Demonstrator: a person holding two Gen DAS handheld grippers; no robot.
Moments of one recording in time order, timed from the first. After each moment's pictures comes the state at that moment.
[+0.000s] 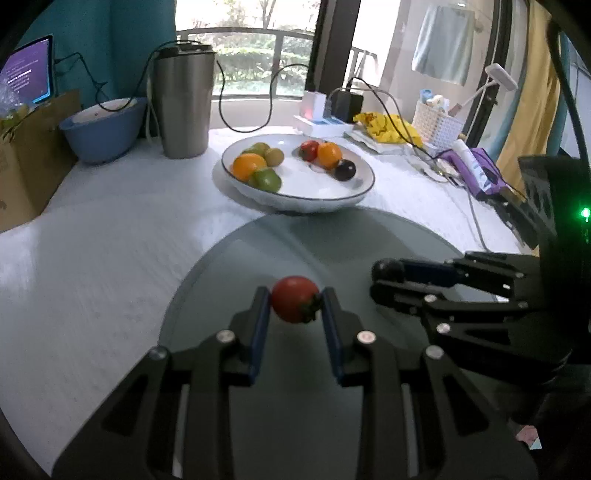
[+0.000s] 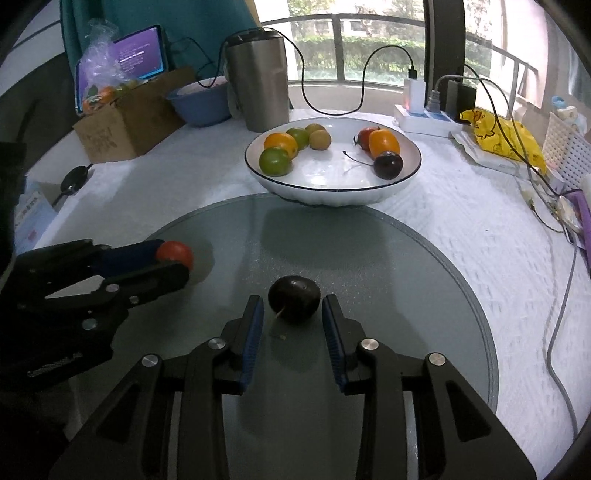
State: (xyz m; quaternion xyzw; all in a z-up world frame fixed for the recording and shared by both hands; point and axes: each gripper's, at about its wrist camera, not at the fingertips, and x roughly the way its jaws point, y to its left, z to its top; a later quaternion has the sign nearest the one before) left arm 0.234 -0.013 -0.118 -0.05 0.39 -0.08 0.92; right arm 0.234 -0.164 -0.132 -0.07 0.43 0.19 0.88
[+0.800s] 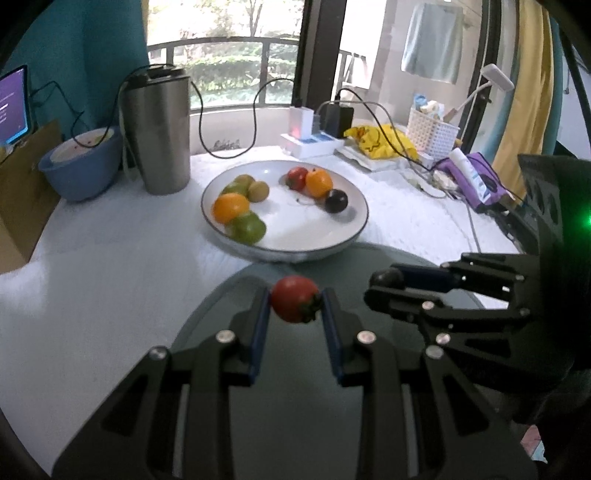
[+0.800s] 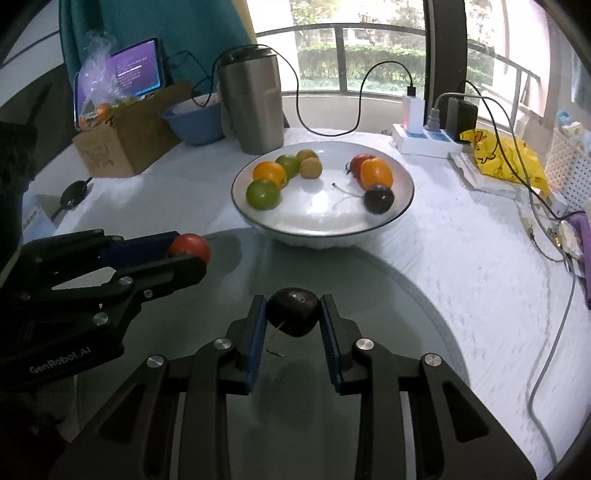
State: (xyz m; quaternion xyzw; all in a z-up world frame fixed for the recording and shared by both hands) left arm 0.273 -0.025 -0.101 -0.03 0.38 -0.10 0.92; right arm 0.257 -0.173 -0.117 -0.06 0.40 0.20 0.89
